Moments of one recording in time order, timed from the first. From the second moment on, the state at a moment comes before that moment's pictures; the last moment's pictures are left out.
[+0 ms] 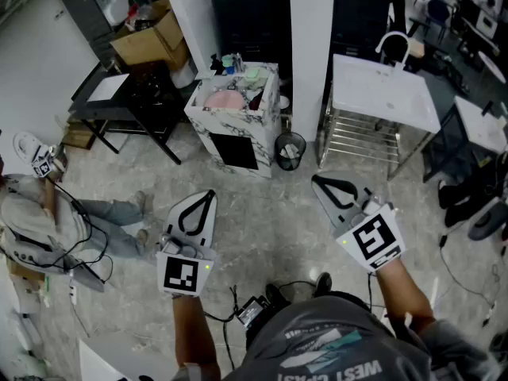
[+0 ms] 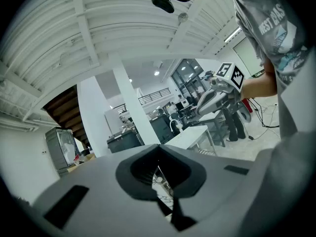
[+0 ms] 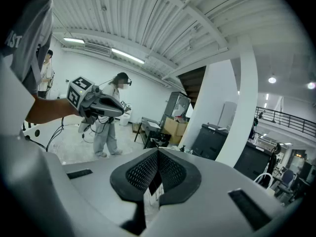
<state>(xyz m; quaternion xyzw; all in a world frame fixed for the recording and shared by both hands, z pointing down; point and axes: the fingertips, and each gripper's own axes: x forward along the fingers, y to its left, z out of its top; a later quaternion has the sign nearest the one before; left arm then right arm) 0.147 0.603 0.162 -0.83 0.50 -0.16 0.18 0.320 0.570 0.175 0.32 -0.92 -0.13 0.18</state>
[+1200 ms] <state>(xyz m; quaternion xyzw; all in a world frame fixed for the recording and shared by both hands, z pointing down) 0.064 0.609 0.155 -0.84 0.49 -0.14 0.20 0.256 0.574 0.164 0.36 -0.91 -0.12 0.18</state>
